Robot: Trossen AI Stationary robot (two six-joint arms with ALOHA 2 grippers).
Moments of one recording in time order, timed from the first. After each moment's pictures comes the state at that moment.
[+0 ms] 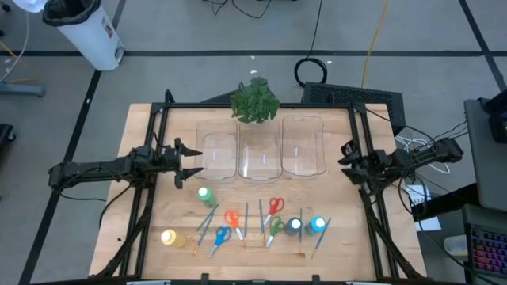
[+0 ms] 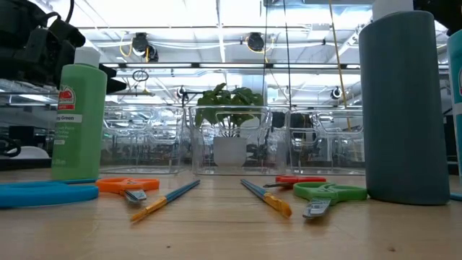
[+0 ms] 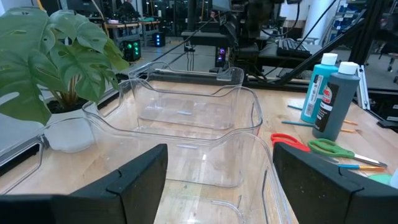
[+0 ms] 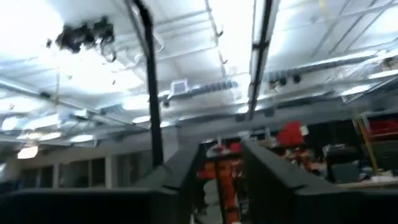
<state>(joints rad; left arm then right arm) 0.14 0.20 0.02 0.11 0.03 -0.03 0.30 0.29 0.02 0.87 0.13 0.07</state>
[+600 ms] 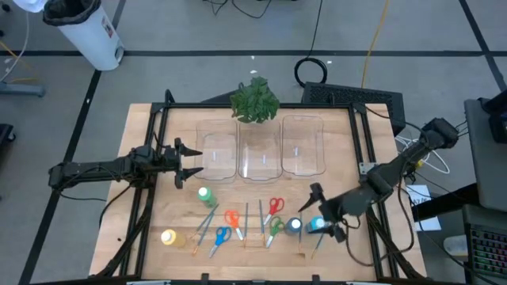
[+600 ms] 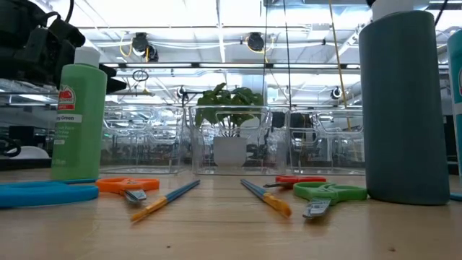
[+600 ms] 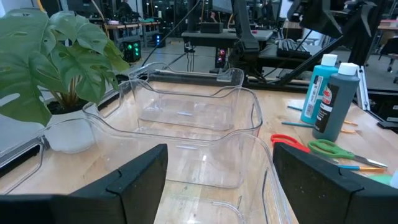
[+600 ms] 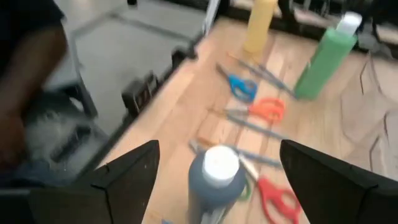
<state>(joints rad) 0.14 0.20 0.02 0.11 0.03 -0.03 0.64 1.11 0.81 -0.20 0.22 0.10</state>
